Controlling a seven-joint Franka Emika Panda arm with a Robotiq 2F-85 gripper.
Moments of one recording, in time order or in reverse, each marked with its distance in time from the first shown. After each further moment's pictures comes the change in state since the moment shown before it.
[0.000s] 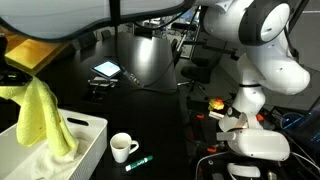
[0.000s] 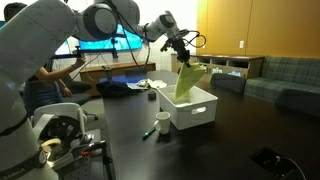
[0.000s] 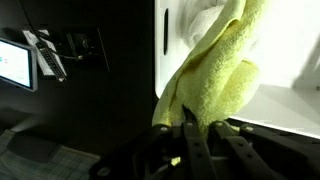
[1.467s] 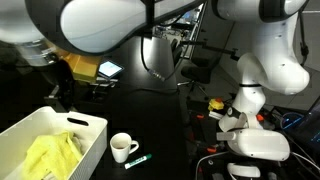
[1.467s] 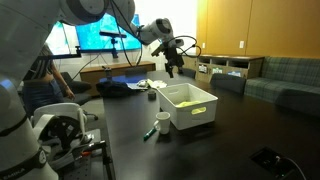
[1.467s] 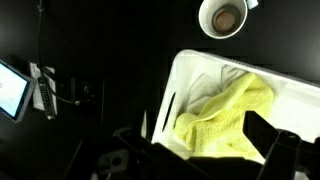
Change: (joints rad) arm -0.052 -0.200 0.072 -0.399 0.044 -0.052 -0.153
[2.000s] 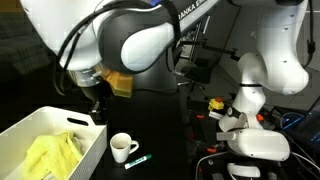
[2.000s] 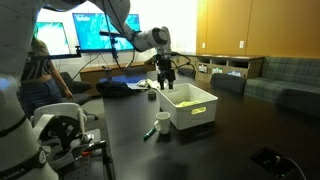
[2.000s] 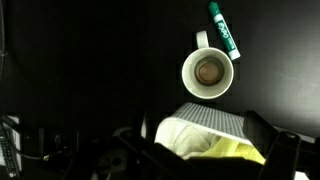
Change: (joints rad) arm -0.063 -0.172 0.010 -0.411 0.138 0.188 0.024
